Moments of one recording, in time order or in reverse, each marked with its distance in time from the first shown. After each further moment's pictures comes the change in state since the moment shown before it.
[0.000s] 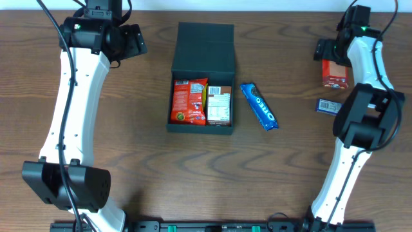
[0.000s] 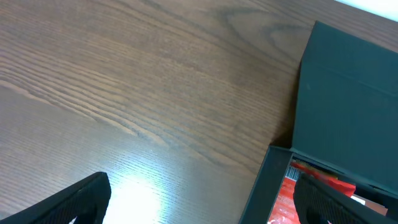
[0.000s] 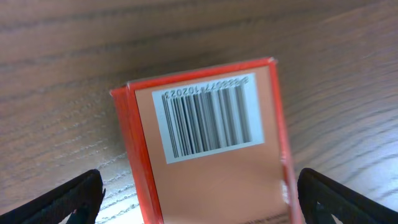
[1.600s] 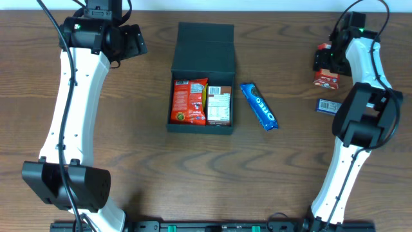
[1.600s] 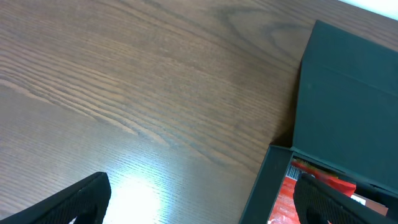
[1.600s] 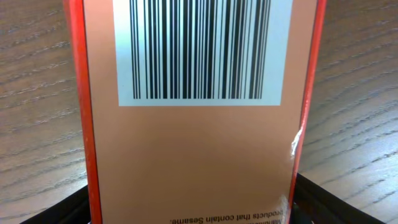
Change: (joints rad) left arm 0.000 0.000 0.000 -0.003 0.000 0.000; right arm 0.004 0.017 0.000 -0.128 -0.042 -0.070
